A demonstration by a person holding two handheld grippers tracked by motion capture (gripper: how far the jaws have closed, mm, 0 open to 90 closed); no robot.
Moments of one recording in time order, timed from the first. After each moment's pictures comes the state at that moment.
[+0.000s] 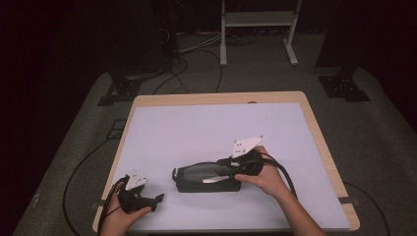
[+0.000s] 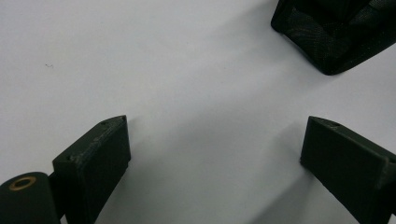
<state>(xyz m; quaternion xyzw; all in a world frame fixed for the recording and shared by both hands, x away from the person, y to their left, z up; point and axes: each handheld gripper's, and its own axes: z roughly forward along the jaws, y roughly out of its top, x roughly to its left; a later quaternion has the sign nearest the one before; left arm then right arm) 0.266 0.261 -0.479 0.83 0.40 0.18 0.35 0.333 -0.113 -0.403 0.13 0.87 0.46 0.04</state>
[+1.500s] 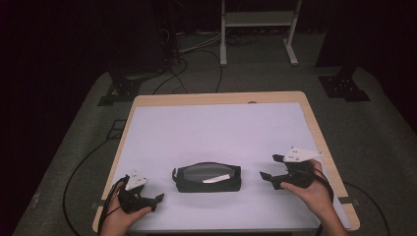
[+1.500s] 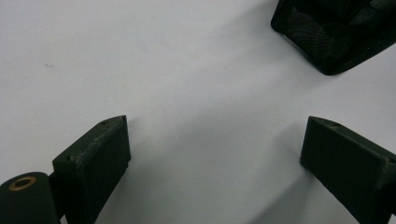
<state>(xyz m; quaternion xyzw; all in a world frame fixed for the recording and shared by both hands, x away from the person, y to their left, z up) 0.266 0.261 -0.479 0.83 0.40 0.18 0.35 0.299 -0.238 -0.427 0.33 0.82 0.45 0.16</state>
